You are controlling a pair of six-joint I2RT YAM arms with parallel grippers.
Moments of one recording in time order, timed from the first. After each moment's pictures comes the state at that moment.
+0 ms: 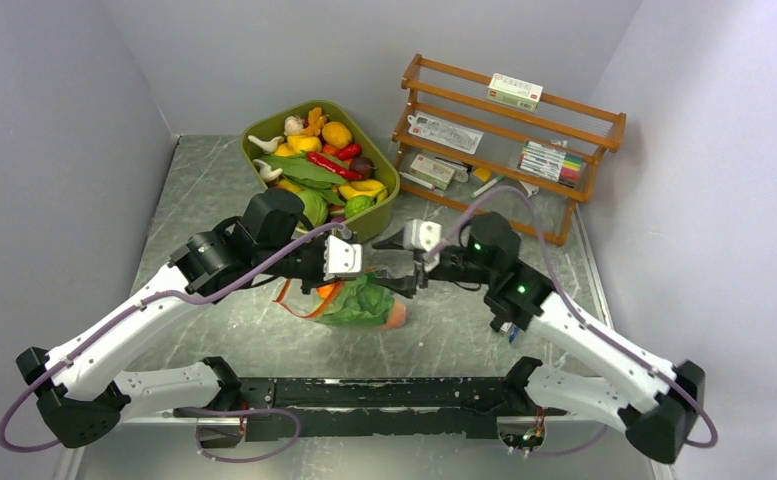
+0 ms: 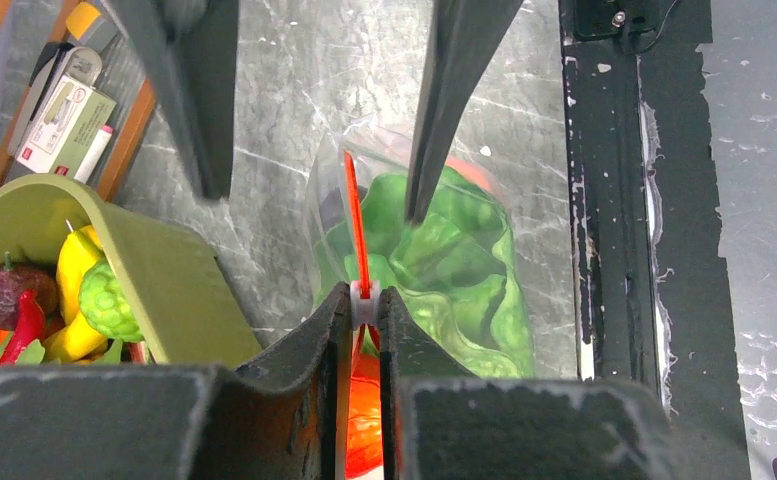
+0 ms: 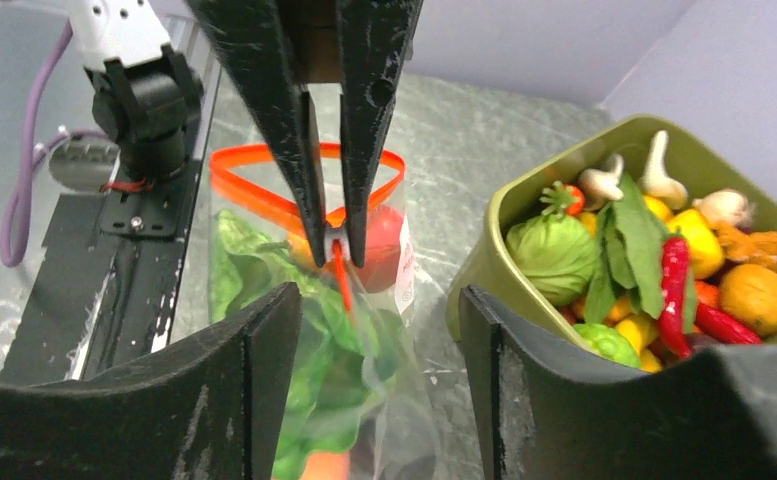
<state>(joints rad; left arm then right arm) -0.85 1.08 1.23 -0.76 0.48 0.60 0.80 0.91 0.82 0.04 -0.63 -0.33</state>
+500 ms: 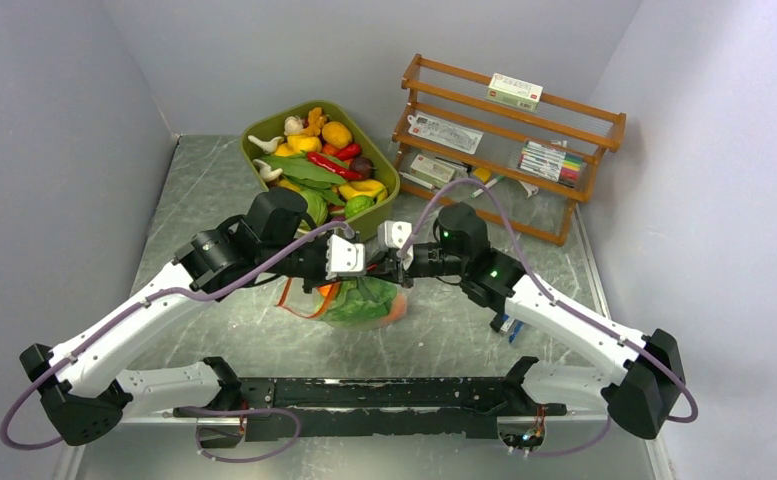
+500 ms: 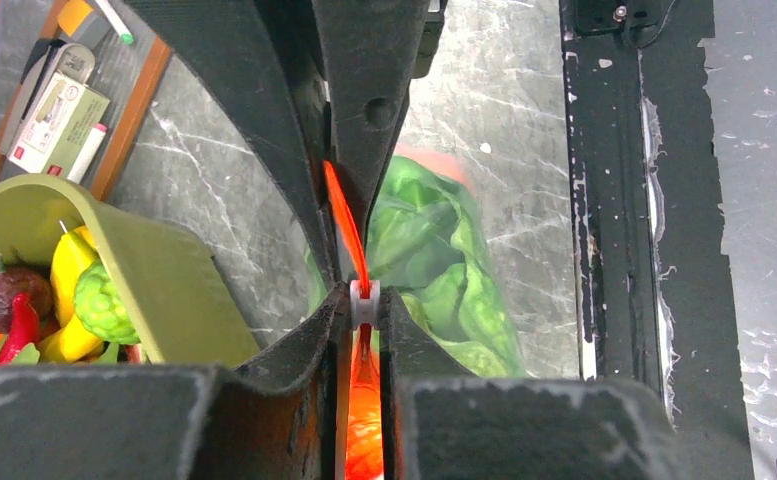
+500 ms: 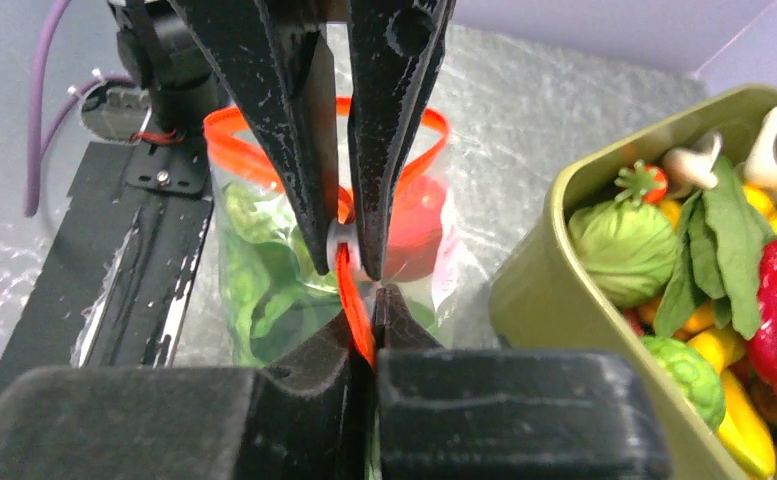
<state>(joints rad) -0.85 1.10 1.23 -0.75 0.49 0.60 0.80 1.13 0.89 -0.01 -0.75 -0.43</state>
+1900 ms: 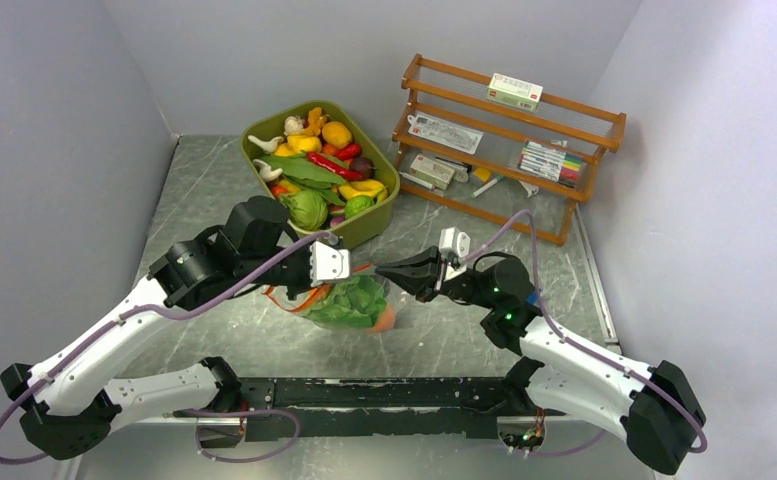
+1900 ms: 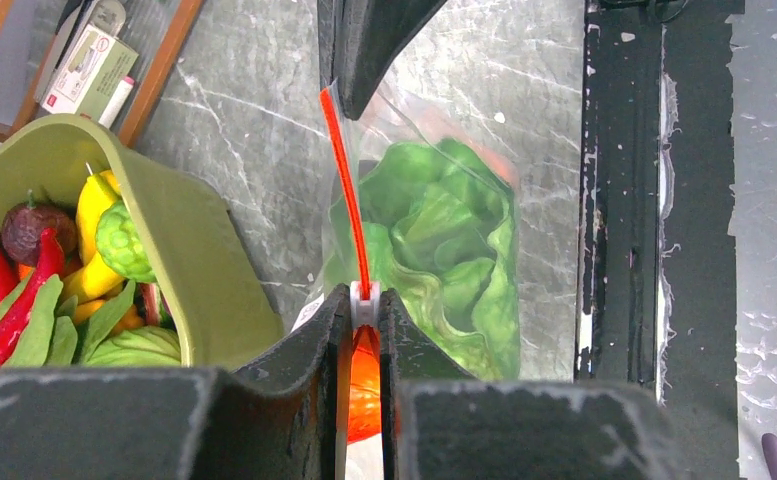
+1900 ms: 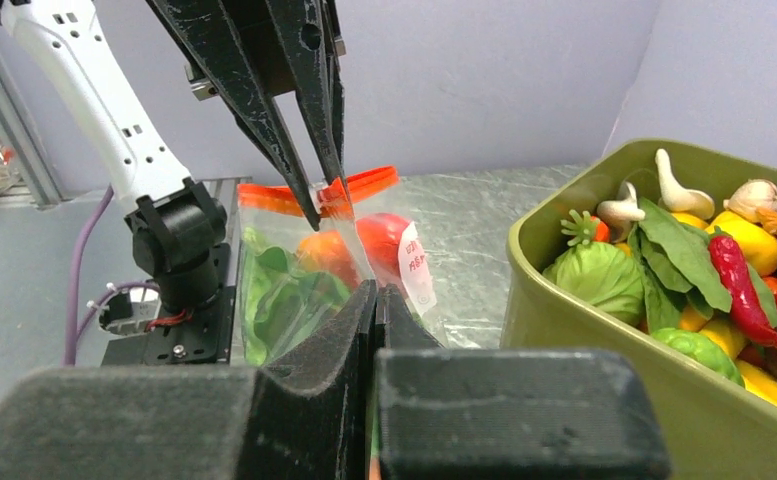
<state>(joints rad) -0.85 1.00 1.22 -0.83 0.39 0.58 0.76 0.90 0.43 0.77 -0.58 0.11</state>
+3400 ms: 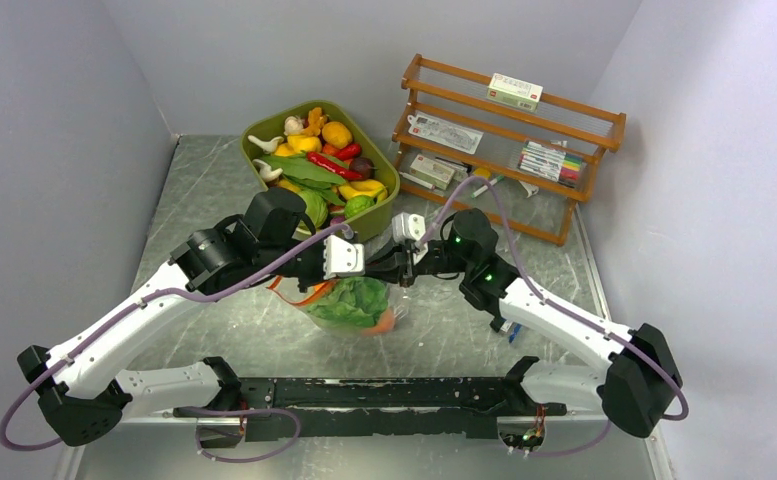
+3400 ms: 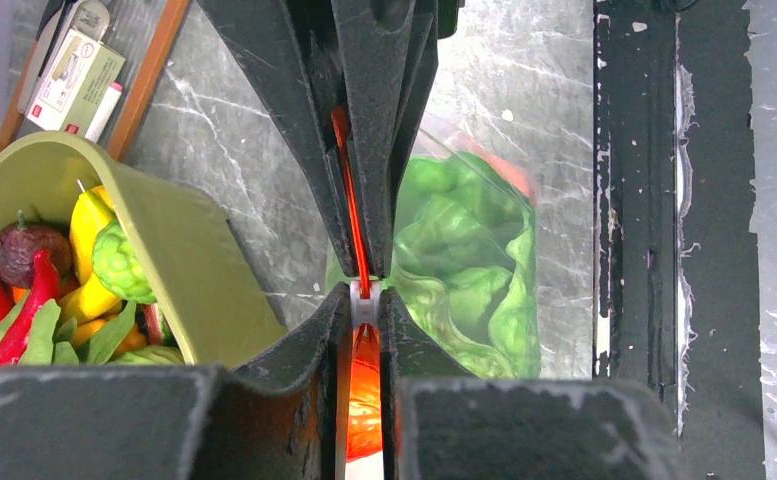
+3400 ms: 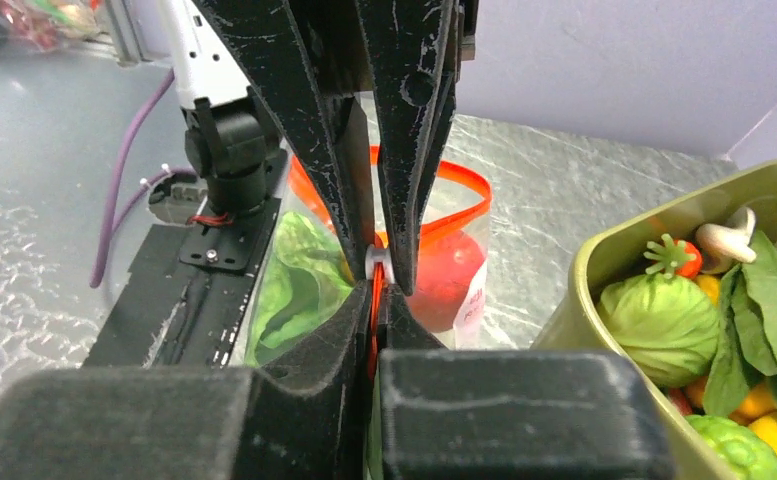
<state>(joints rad) -0.85 1.10 1.25 -0.81 0.41 0.62 0.75 1.15 0.76 0.41 -0.90 -0.15</state>
